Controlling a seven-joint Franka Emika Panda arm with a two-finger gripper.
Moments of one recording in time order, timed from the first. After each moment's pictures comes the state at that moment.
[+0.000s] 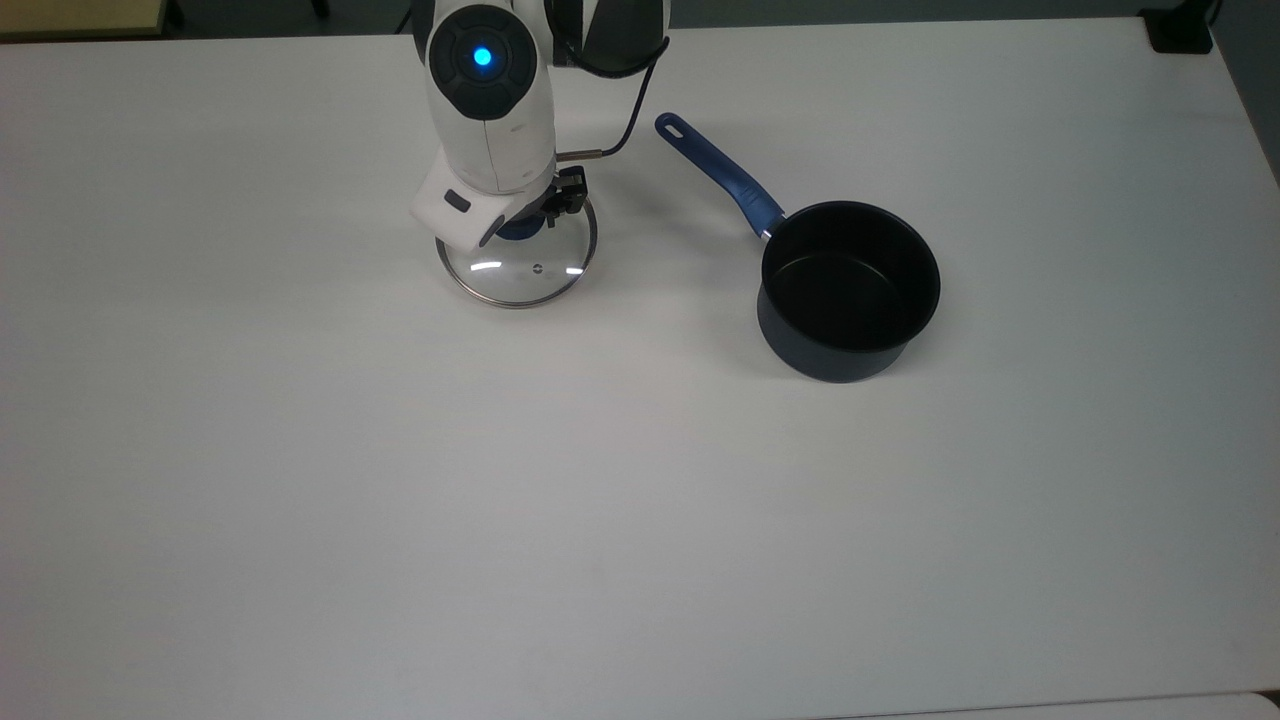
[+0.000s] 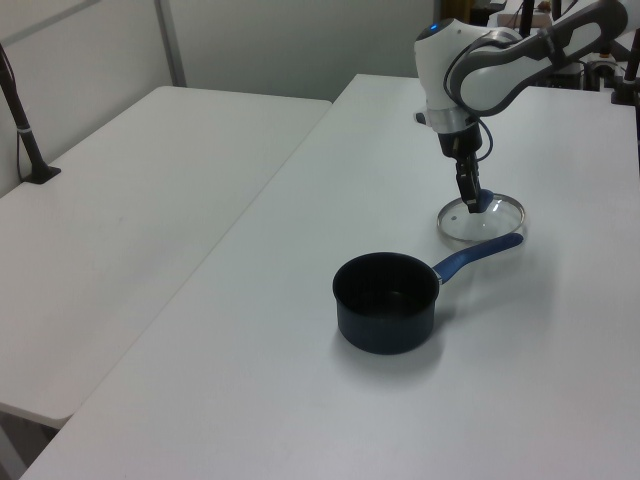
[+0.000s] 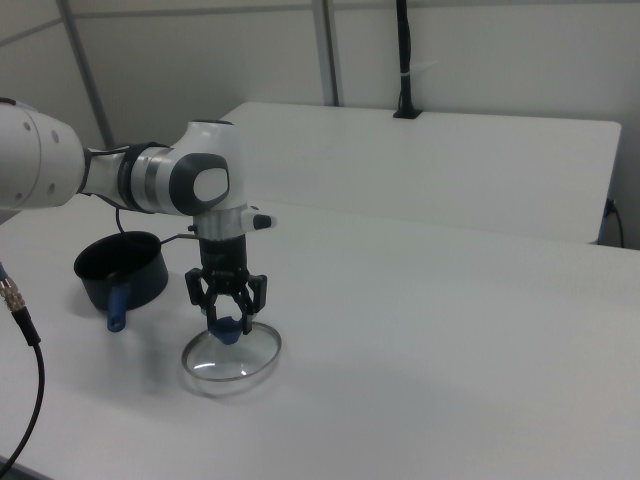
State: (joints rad) arm 0.02 0.27 0.00 -1.88 -0.07 1.88 -0.17
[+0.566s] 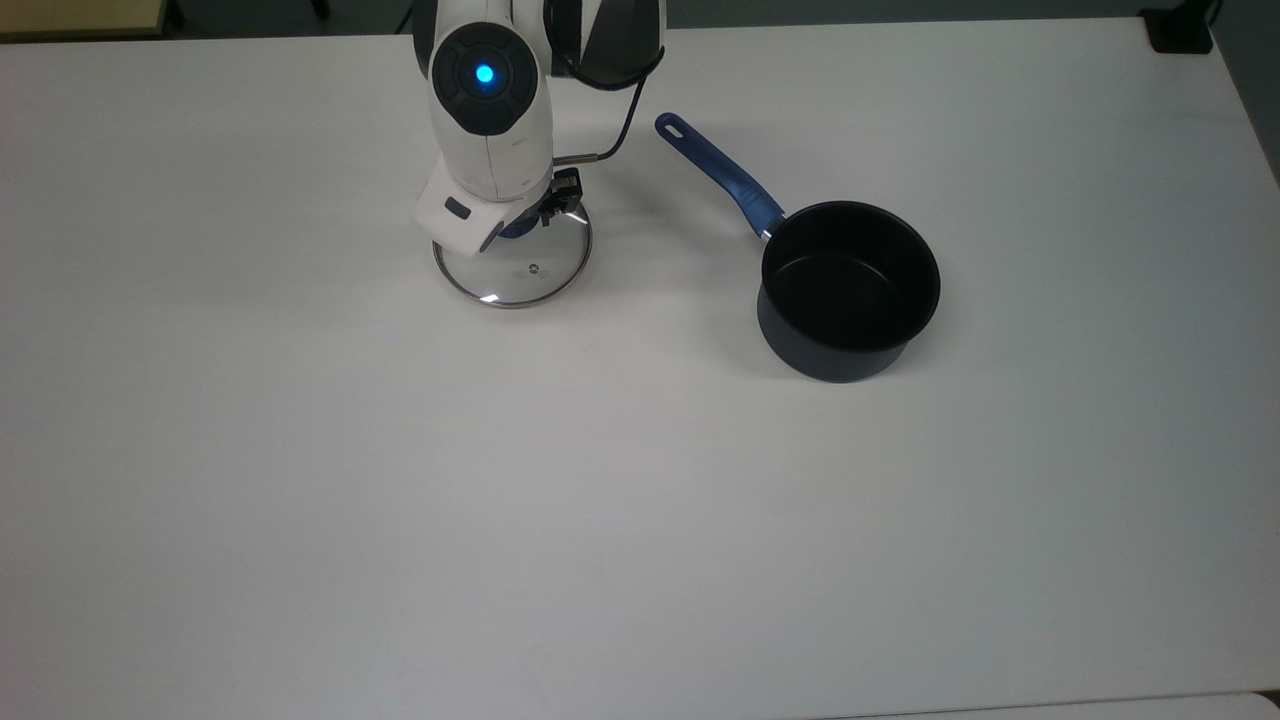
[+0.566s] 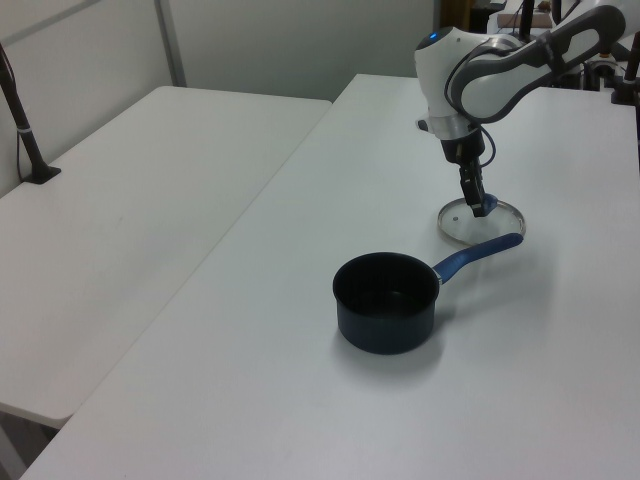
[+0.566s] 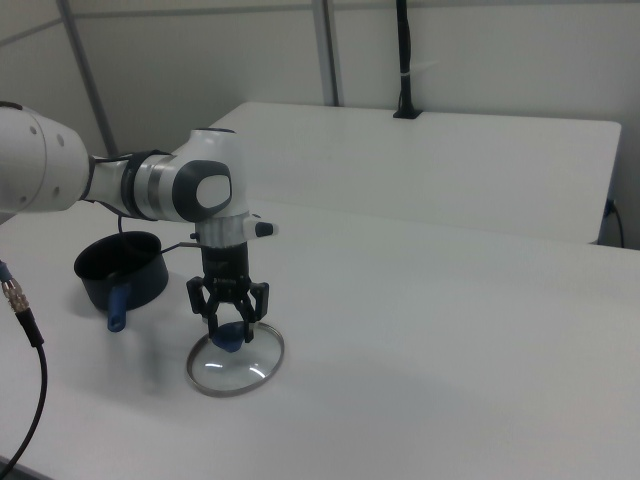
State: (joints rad) arm 0.01 0.29 0.00 -1.89 -0.09 1.88 -0.19
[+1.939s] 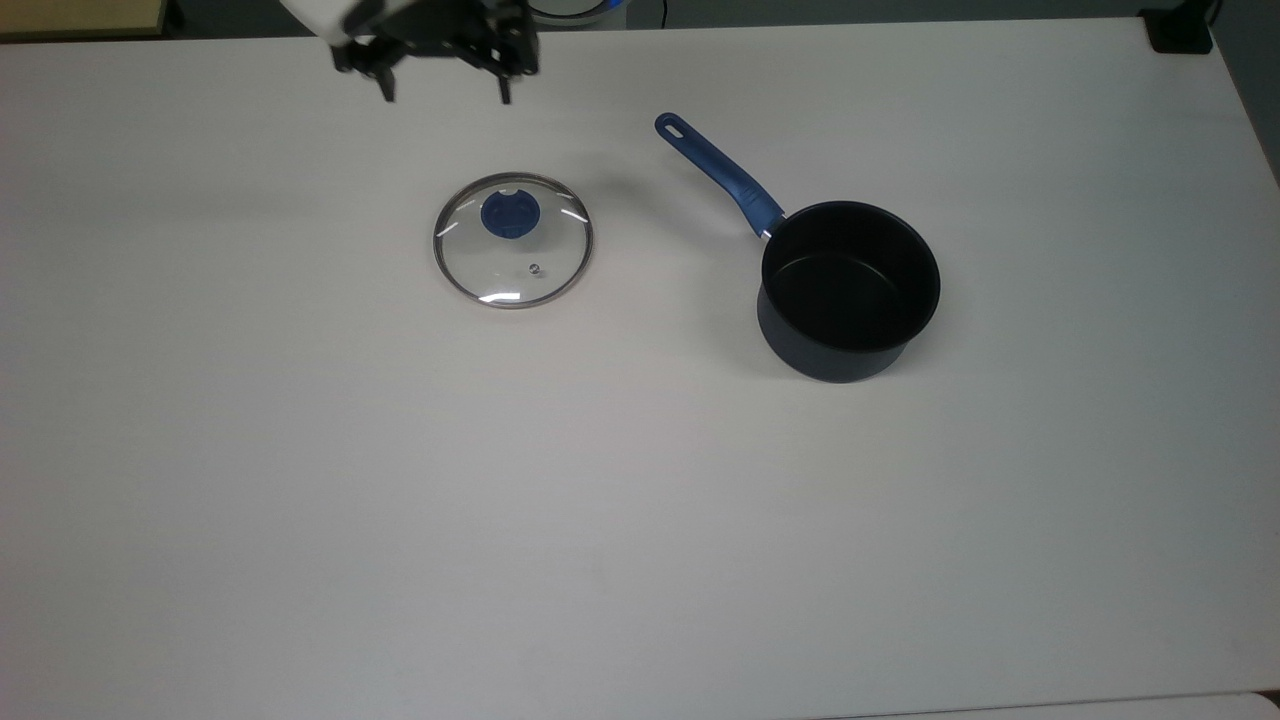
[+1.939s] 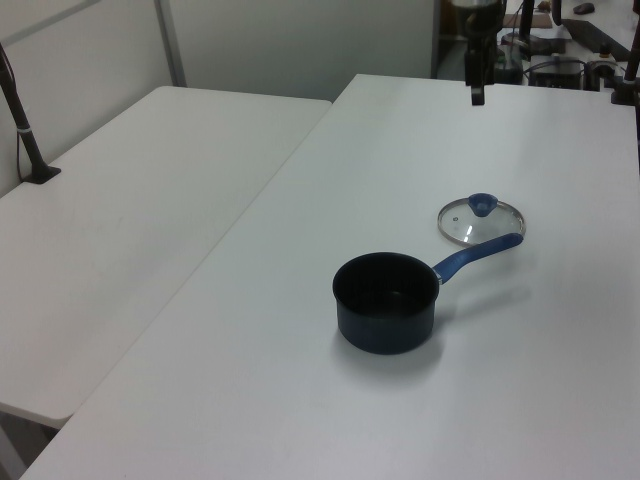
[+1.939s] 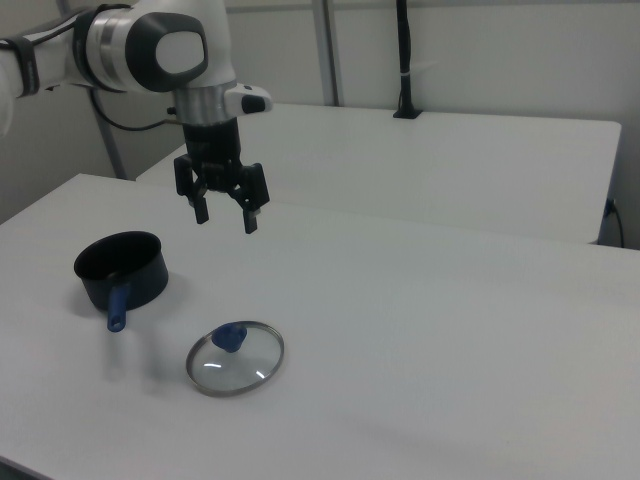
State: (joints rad) arm -0.06 0.09 -0.01 -1.61 -0.04 1.58 -0.09
